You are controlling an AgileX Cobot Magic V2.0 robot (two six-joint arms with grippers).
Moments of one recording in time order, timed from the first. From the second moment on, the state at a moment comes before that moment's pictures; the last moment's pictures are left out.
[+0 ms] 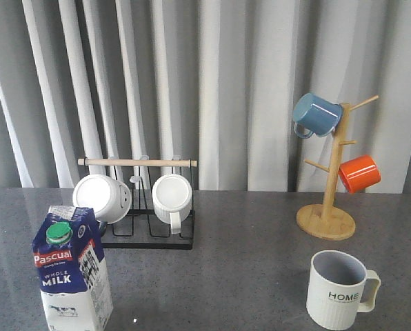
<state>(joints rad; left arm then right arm) -0.06 0.90 -0.82 -0.03 0.21 -0.06 0.04 0.82 -0.55 0.24 0.04 -0.28</state>
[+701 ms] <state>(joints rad) -0.06 0.91 -0.84 -0.03 0.23 -0.06 0.04 0.85 -0.55 0.24 0.02 -0.30</state>
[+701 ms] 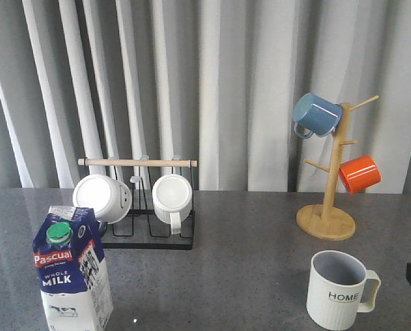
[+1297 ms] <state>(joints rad) -0.06 0.91 -0.84 -0.03 0.23 -0.06 0.03 1.12 -0.25 0.24 -0.66 -0.34</state>
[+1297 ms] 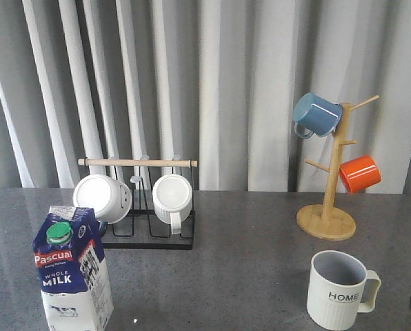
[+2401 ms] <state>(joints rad) -0.06 0.91 -0.84 -0.03 0.23 -0.06 -0.12 1.64 -0.44 -0.15 -0.86 -0.05</state>
